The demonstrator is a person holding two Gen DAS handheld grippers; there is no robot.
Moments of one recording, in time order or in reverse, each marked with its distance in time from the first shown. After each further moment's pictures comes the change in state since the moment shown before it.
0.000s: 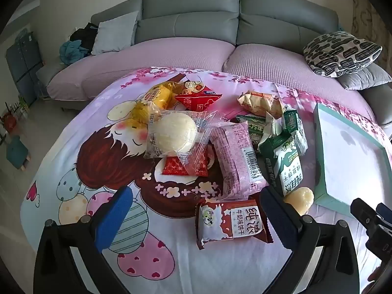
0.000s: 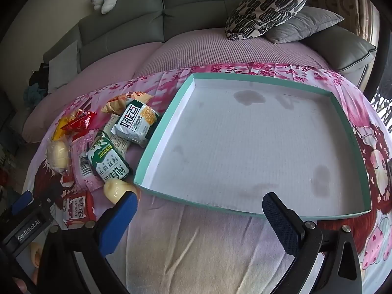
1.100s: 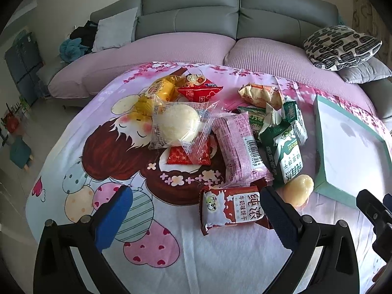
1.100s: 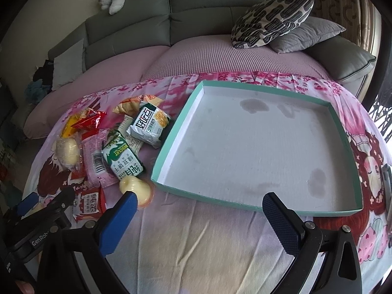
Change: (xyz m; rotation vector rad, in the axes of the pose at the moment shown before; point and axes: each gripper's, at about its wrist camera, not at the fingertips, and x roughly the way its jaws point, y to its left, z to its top) left arm -0.013 0.004 -0.004 0.007 0.037 0.003; right arm -0.029 0.007 -0.003 -0.047 -0.034 0.007
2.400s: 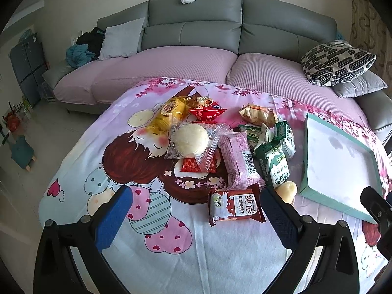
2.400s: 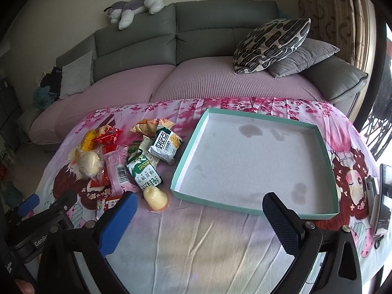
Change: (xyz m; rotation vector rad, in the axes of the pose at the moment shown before) left arm -0.047 0.018 0.003 -0.024 -0.061 -0.012; right arm -0.059 0.016 0.003 -0.017 -0.093 -0.006
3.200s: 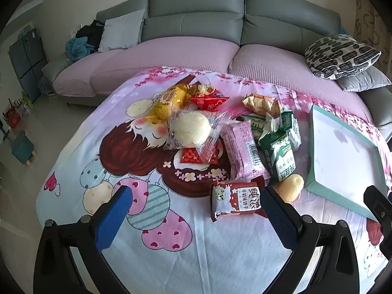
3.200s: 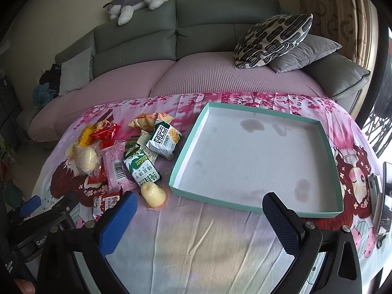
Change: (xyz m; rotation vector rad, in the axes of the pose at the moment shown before) left arm 0.018 -0.001 -0.005 -0.008 0.063 0.015; right arm 0.014 0.003 -0.004 -0.003 0.029 0.002
